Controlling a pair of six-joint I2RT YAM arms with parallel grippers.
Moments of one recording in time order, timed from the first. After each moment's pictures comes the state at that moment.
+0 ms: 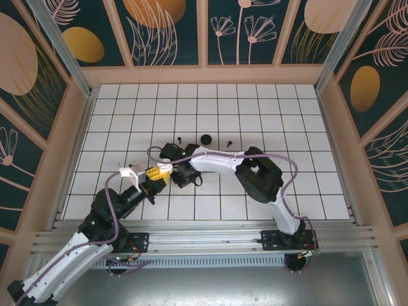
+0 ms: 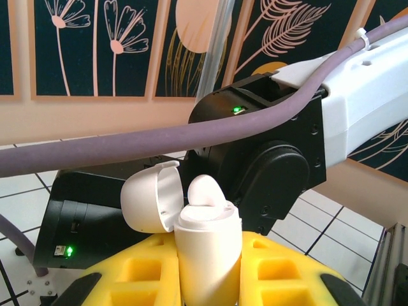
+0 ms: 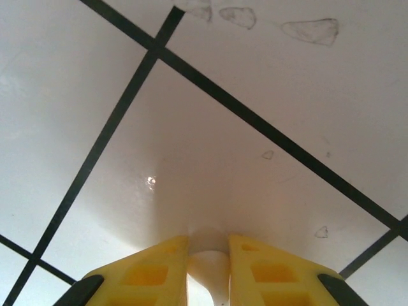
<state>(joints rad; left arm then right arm) -0.71 0.20 0.20 0.07 0.15 -0.26 1.06 2.15 1.61 -0.81 -0.01 0.42</state>
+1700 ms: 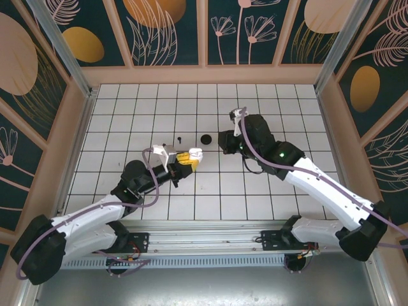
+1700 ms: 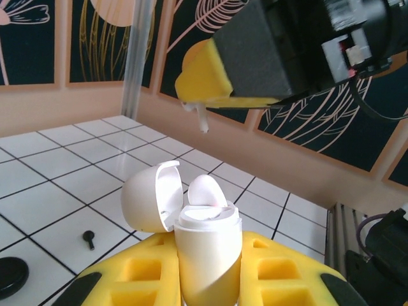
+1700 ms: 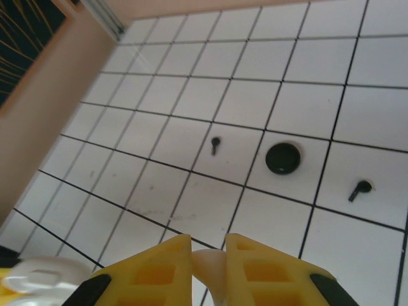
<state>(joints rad) -0.71 1.02 0.35 0.73 0.42 -0.30 0.79 1.15 1.13 -0.50 0.07 0.49</state>
